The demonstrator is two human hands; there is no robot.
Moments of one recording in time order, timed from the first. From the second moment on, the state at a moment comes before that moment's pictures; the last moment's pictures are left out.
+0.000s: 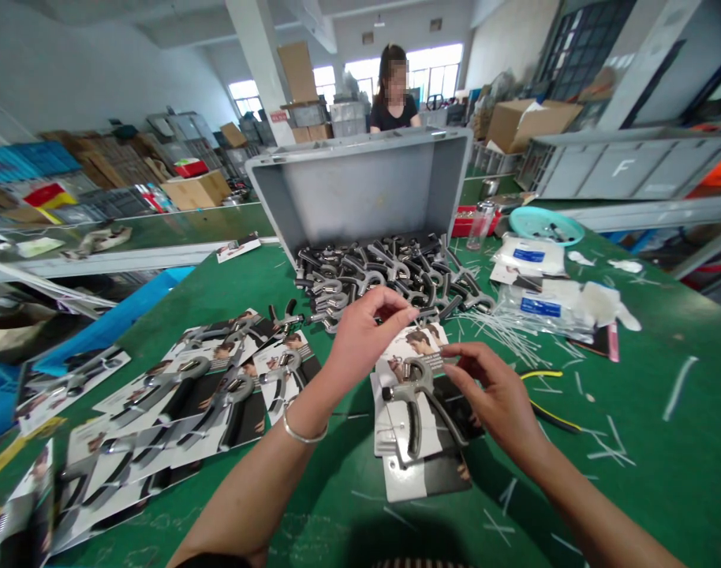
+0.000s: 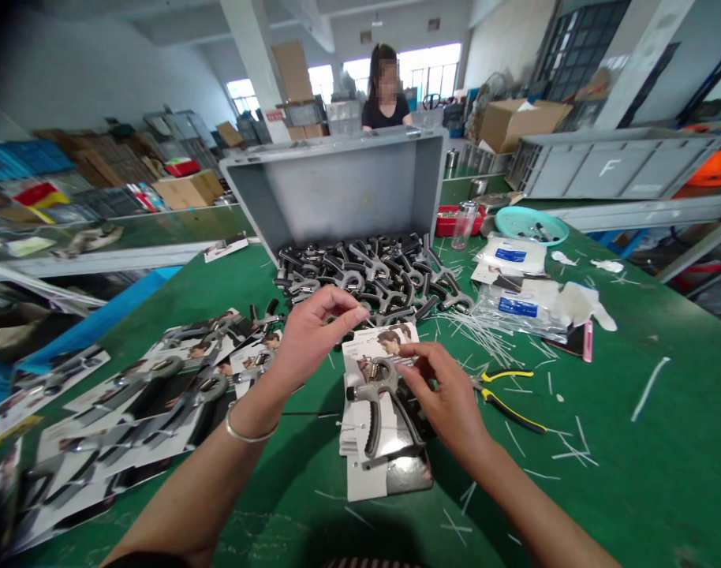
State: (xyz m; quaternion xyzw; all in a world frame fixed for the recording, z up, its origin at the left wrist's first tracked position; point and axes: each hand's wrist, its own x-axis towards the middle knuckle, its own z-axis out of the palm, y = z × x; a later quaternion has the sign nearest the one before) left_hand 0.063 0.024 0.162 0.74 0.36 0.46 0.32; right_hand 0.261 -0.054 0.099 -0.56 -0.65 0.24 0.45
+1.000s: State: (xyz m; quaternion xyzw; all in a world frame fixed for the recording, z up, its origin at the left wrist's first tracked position) left_hand 0.045 -0.105 0.039 0.61 0.61 0.37 0.34; right_hand 0.281 -0.045 0.097 -0.56 -0.76 0.05 0.31
